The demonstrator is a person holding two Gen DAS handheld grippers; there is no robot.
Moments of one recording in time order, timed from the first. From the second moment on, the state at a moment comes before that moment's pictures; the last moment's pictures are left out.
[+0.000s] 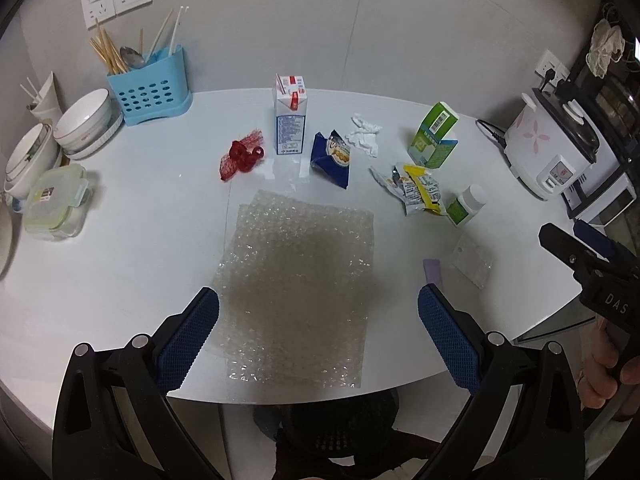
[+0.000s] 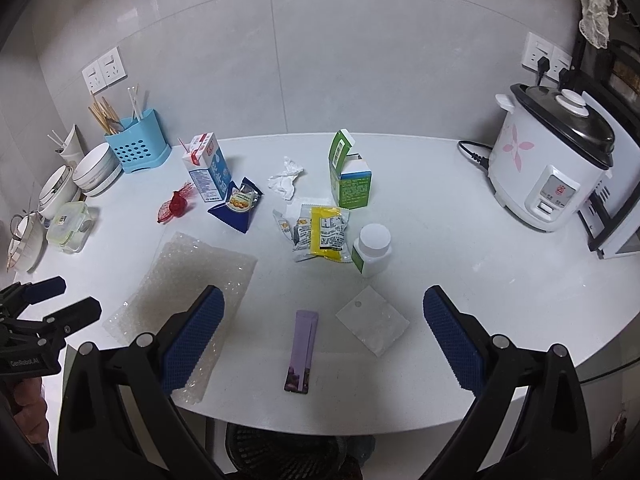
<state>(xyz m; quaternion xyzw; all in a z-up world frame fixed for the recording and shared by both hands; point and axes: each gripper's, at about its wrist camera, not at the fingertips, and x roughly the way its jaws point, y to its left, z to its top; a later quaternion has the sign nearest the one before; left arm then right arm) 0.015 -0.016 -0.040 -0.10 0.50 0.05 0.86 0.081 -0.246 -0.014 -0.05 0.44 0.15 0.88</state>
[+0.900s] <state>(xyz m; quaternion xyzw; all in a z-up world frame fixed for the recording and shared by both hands) 0.094 0.021 -0.194 -0.09 0.61 0.08 0.78 0.203 -0.237 -0.138 -0.07 0.47 0.10 0.87</state>
